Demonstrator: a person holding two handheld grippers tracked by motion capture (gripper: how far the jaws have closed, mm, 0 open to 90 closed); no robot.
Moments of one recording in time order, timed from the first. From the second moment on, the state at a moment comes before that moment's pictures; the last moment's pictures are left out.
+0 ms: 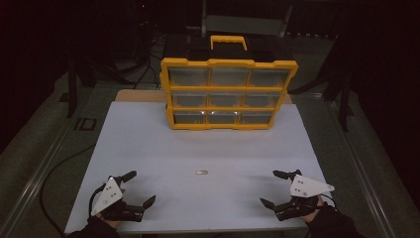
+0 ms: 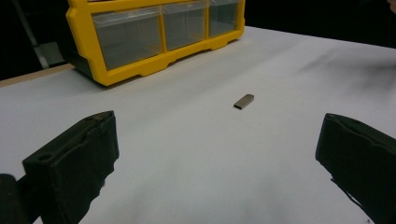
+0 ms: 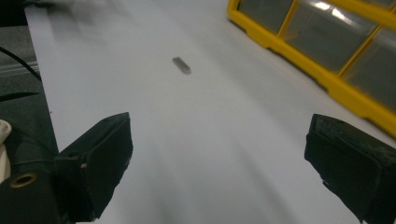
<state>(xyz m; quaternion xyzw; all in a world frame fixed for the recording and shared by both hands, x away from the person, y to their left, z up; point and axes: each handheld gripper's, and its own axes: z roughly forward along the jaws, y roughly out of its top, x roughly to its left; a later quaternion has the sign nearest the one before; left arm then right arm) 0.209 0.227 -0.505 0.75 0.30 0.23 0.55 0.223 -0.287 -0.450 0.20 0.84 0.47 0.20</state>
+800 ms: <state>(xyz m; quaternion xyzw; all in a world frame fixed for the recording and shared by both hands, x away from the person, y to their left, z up) 0.209 0.226 -0.506 0.75 0.30 0.23 0.54 0.240 -0.283 -0.395 0.15 0.84 0.44 0.28</state>
